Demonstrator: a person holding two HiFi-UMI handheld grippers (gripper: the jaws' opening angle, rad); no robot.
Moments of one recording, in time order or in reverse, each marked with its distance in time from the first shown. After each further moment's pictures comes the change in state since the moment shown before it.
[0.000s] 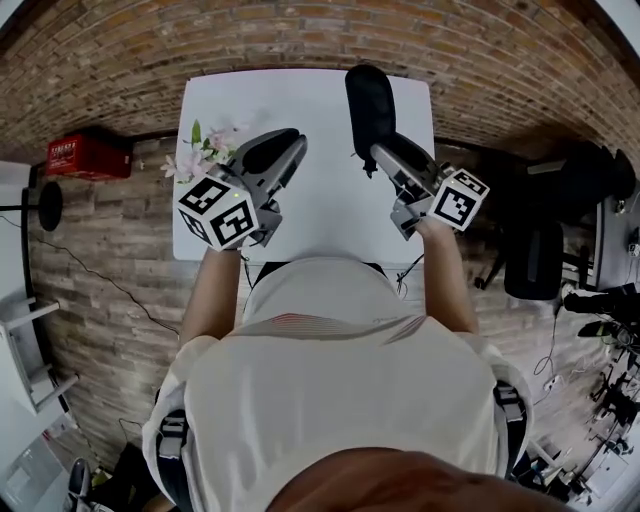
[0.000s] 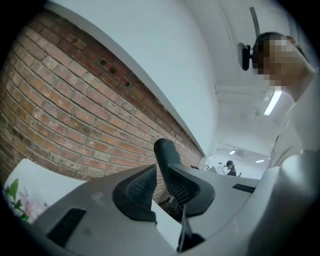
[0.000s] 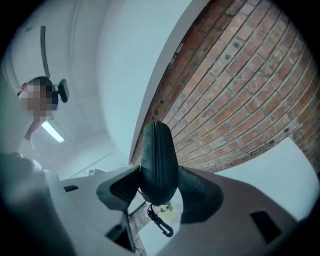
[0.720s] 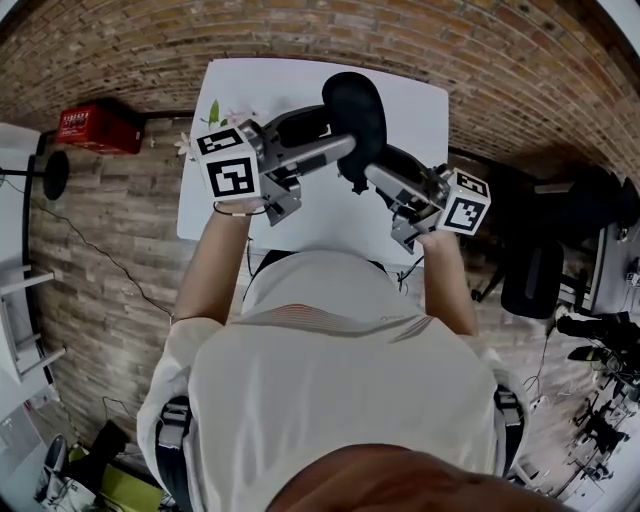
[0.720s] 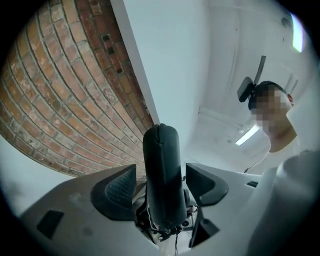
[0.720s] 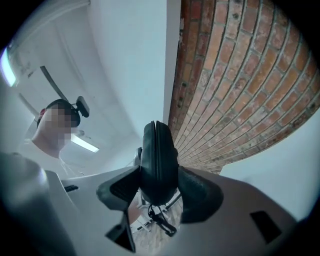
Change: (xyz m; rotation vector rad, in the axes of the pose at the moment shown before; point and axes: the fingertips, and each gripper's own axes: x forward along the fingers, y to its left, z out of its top) left arm 0.014 -0.043 0.029 -0.223 -0.044 -0.364; right arm 0.022 0.090 -0.019 0.128 0.105 0.385
